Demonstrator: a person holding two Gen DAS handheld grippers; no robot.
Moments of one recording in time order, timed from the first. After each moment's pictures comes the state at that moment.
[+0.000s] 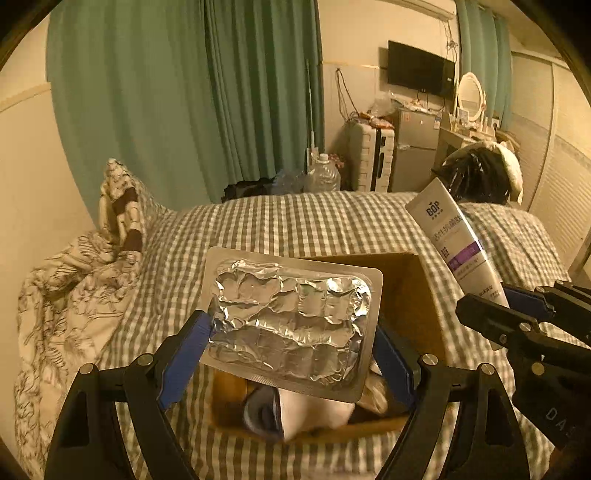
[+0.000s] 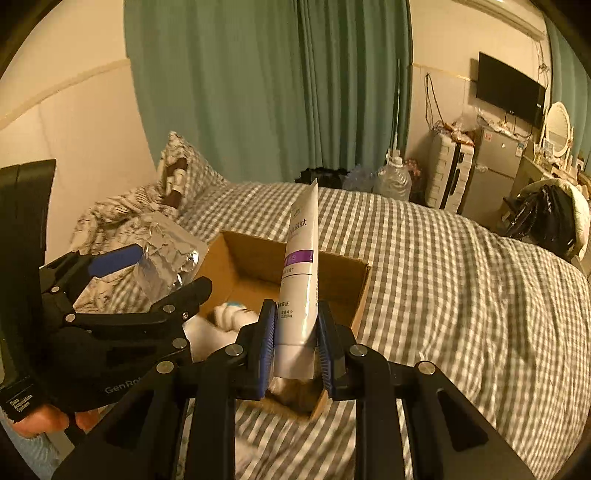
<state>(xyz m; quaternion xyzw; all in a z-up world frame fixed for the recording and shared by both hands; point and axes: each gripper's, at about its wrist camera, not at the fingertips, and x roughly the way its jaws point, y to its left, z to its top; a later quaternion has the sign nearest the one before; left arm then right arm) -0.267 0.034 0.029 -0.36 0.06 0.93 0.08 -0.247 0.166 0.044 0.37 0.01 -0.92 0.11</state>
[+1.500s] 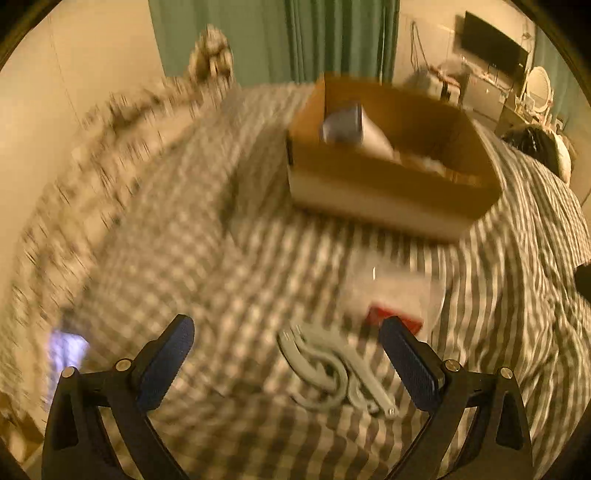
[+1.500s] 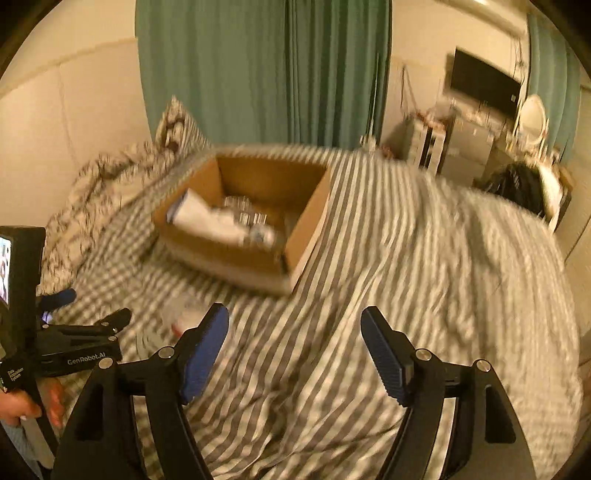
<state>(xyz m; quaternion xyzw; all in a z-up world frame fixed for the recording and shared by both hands) -0.097 -0.023 -0.073 -0.49 0.00 0.87 -0.05 -0.085 0.201 -0.026 0.39 0.03 -0.92 0.07</state>
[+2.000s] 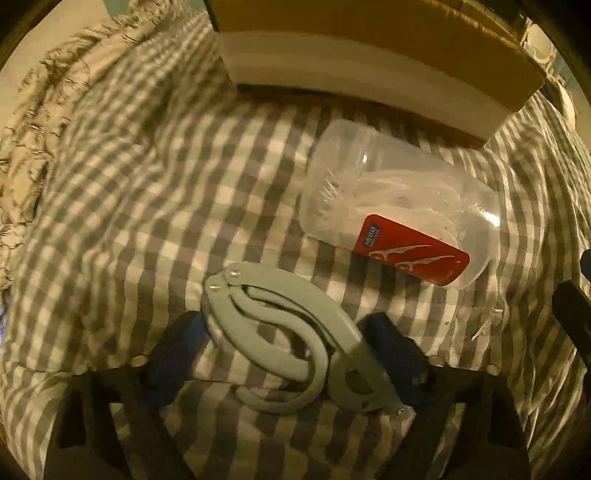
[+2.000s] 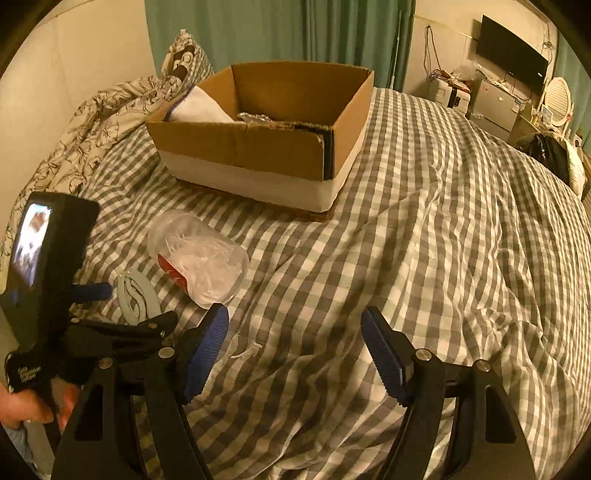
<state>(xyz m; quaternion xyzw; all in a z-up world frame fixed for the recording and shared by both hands) -0.123 0.007 -0.160 -0.60 0.02 0.80 -0.01 -0.097 0.179 -0.100 0.46 0.05 -0.88 0.09</state>
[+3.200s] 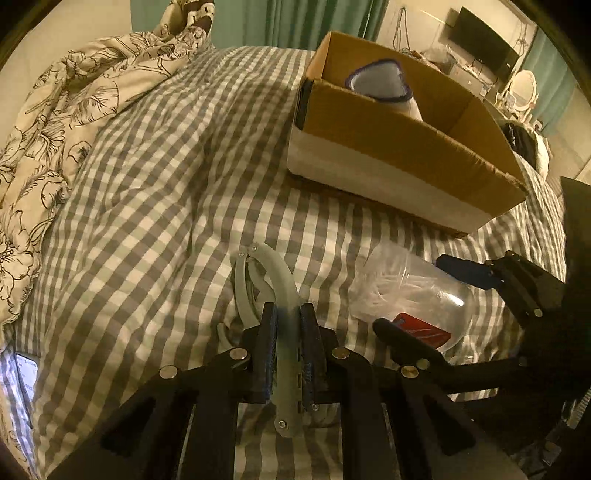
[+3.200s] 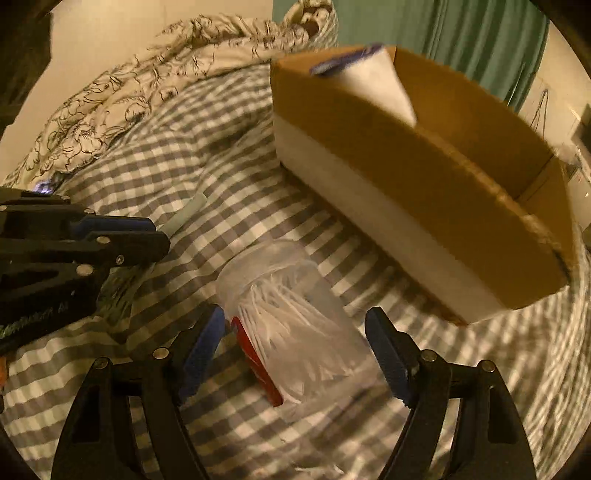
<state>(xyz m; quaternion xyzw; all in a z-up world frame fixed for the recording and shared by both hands) -0.134 -0.057 -0.115 -0.52 -0.05 0.85 0.03 -0.163 0.069 -0.142 0.47 0.17 -0.83 0.25</state>
